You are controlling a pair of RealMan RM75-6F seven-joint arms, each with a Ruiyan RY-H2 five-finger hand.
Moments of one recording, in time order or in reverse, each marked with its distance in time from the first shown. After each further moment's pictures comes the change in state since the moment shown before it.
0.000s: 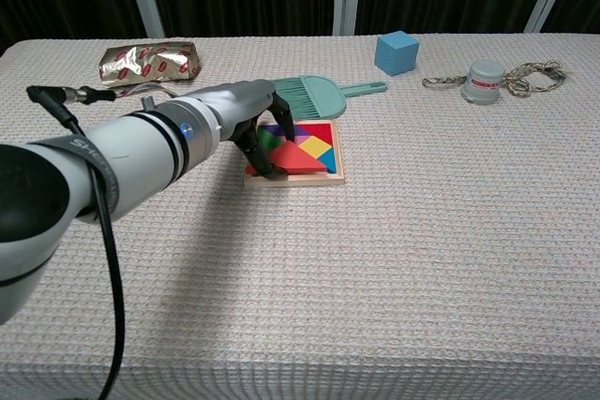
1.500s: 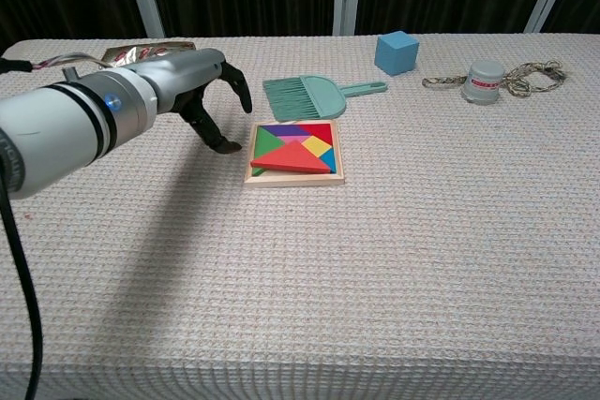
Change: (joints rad) left arm 0.091 0.159 0.056 -0.098 0.117 -0.004 -0.082; right arm 0.007 0.002 0.002 -0.016 0.002 -0.013 -0.028
